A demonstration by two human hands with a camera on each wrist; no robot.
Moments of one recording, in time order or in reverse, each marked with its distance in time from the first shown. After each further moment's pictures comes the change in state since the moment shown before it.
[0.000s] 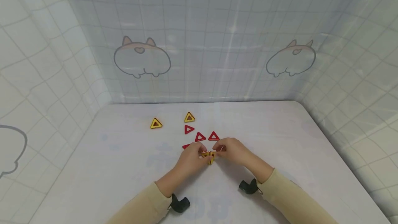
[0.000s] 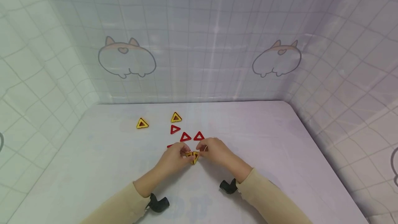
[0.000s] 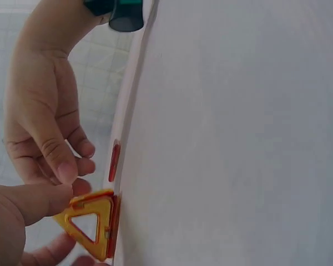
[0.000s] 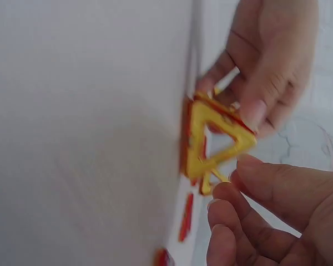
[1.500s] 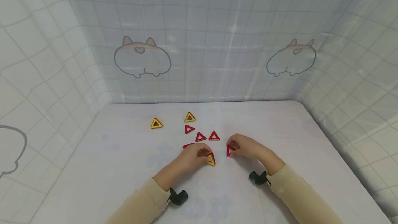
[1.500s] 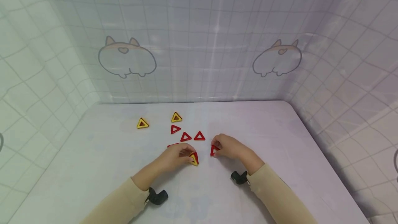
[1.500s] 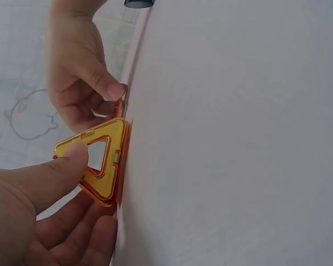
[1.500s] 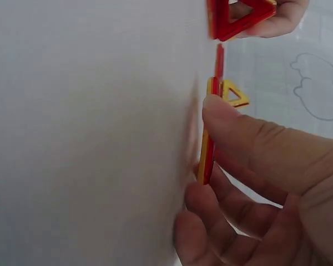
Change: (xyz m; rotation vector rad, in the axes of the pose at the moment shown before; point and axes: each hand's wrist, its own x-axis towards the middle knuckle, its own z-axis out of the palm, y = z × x) left_hand 0.012 -0.015 -0.010 -0.069 -0.228 0.129; right_hand -0.002 0.050 -0.024 -0.004 -0.124 0.104
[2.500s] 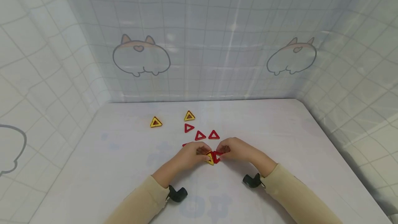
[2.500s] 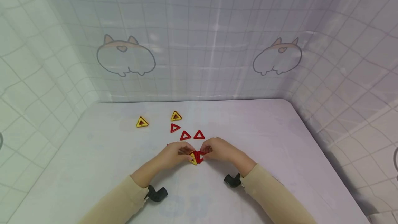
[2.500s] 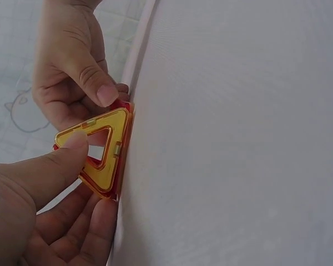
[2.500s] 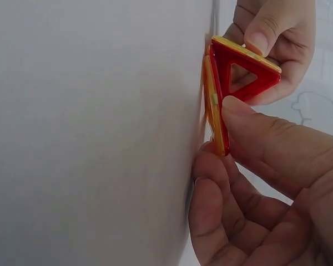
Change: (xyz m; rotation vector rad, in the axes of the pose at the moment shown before) left_hand 0.002 0.000 -0.007 -0.023 -0.020 0.027; right_hand 0.004 -0.029 0.016 0.021 -0.058 -0.148
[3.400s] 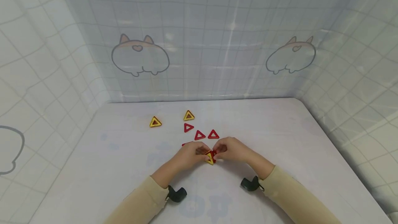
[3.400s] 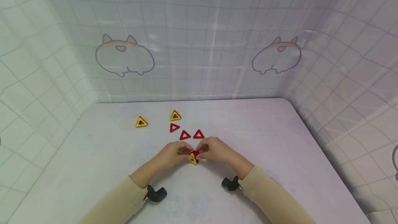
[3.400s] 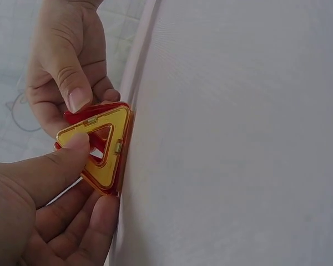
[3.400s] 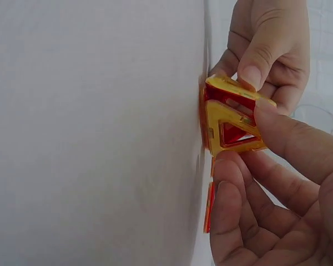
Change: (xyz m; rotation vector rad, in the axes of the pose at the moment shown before) left_hand 0.001 -0.003 0.000 0.001 -0.001 0.016; right_hand 0.001 -0.005 0.010 0.175 0.057 -0.037
